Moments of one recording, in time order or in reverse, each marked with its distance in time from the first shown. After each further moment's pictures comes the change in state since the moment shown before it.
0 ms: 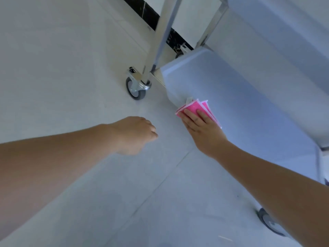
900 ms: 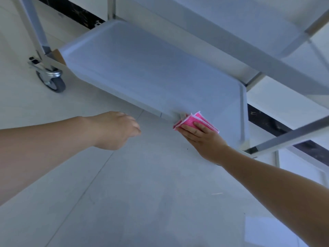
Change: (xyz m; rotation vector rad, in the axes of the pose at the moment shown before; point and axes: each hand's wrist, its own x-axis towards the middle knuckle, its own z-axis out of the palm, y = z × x) left_hand 0.082 0.154 -0.036 0.207 -0.091 0.286; right_hand -0.280 -0.024 0.079 0.082 -0.057 0.081
